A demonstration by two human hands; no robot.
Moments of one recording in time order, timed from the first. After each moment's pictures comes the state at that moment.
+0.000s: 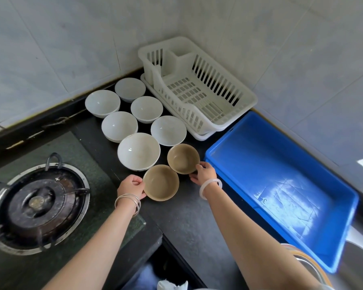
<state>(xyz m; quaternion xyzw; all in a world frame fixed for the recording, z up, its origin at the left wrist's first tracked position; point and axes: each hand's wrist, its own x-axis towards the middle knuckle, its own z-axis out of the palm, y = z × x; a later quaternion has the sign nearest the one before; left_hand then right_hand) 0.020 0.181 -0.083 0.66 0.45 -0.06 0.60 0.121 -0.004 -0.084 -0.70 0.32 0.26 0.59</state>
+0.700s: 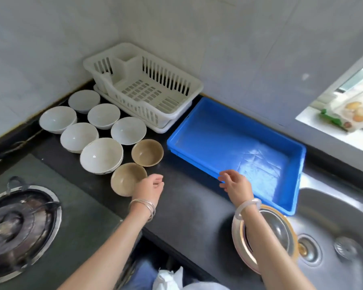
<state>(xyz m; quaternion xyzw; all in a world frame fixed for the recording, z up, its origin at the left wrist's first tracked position) -0.001 0.062 -0.026 0.86 0.16 -0.13 0.46 0.006 -0.175 -0.021 -0.83 0.24 0.08 0.49</state>
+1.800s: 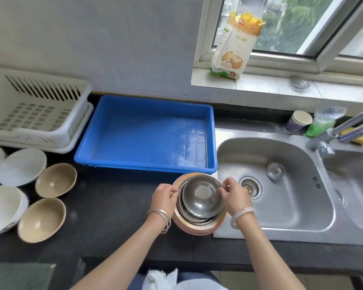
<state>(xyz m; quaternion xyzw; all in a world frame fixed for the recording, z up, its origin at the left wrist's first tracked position) -0.053 -0.142 -0.036 0.89 -0.14 -0.23 0.37 -0.141 -0.315 -0.023 -0.83 0.43 0.03 0.35</state>
